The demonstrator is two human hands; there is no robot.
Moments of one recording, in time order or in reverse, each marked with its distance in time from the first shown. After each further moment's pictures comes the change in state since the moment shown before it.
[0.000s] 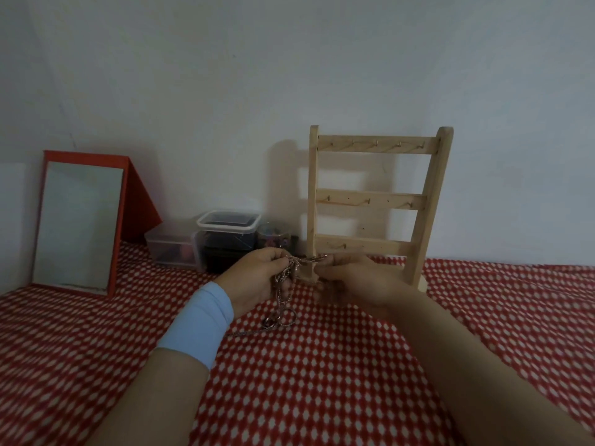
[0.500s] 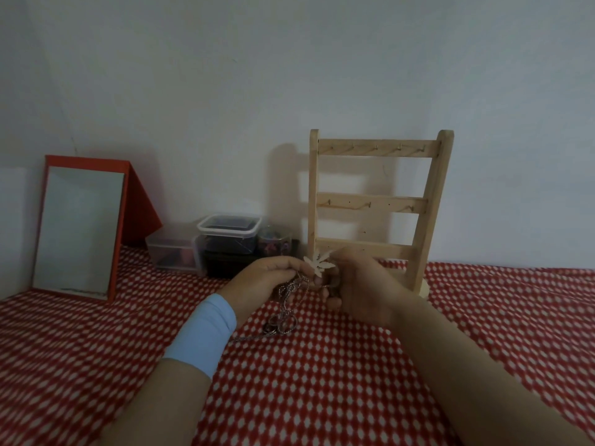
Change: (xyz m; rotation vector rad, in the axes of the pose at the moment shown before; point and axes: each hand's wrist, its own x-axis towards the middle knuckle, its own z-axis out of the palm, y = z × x) left_hand -0.002 -0.008 -0.005 0.174 -0.120 0.065; right_hand 0.000 0.004 0.000 0.371 -0.109 0.060
